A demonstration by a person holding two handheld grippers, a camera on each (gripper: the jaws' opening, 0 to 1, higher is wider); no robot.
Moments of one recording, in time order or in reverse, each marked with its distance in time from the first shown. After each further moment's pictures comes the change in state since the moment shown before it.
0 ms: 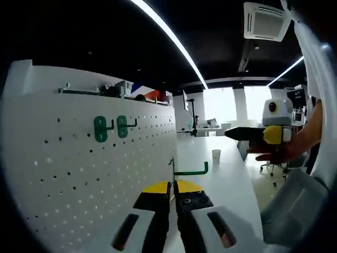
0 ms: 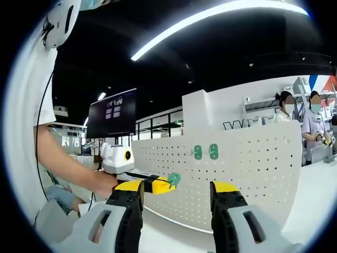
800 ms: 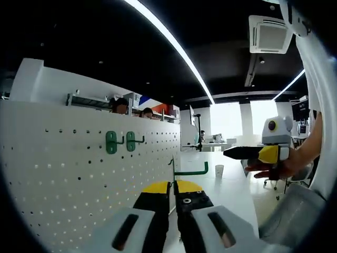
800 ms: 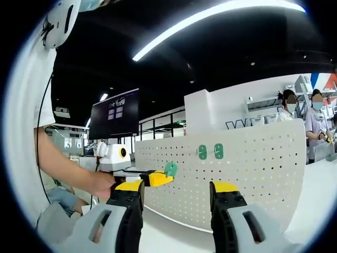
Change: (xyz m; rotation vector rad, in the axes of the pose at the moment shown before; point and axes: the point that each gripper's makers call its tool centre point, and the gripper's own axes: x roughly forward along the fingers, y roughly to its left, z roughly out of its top) left arm -0.013 0.001 0.014 -0.019 -0.076 0.042; right arm 0.004 0.008 0.001 0.067 -0.026 0.021
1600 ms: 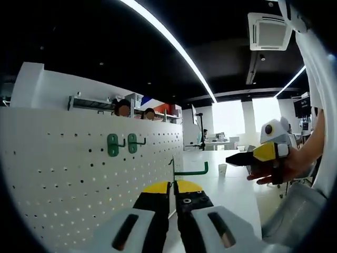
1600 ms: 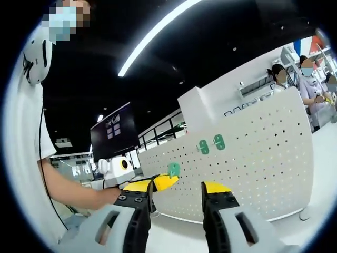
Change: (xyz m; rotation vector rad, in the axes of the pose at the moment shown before) left arm 0.000 -0.001 0.004 0.018 0.004 0.029; right arm 0.005 -0.002 -0.006 0.190 -0.010 0.012
